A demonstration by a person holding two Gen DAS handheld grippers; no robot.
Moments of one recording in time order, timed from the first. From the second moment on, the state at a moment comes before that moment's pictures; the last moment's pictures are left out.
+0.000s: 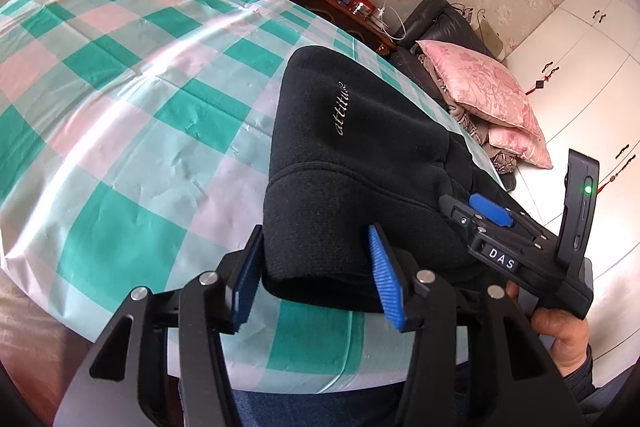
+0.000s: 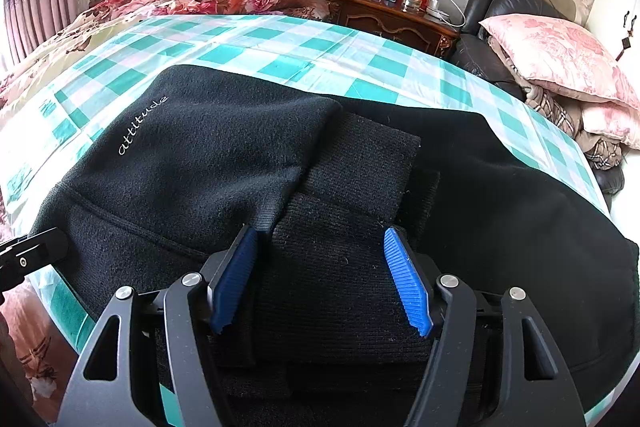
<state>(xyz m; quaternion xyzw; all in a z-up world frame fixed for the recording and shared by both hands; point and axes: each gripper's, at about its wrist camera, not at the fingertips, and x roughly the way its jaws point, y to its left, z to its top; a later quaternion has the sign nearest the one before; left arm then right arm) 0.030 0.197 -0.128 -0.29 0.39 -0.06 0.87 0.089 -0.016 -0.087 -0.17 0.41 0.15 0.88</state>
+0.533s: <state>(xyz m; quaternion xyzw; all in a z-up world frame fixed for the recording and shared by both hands) 0.028 0.147 -0.047 -0.13 0.36 -0.05 0.92 0.119 -0.043 -0.014 -0.09 0.46 0.18 0.87</state>
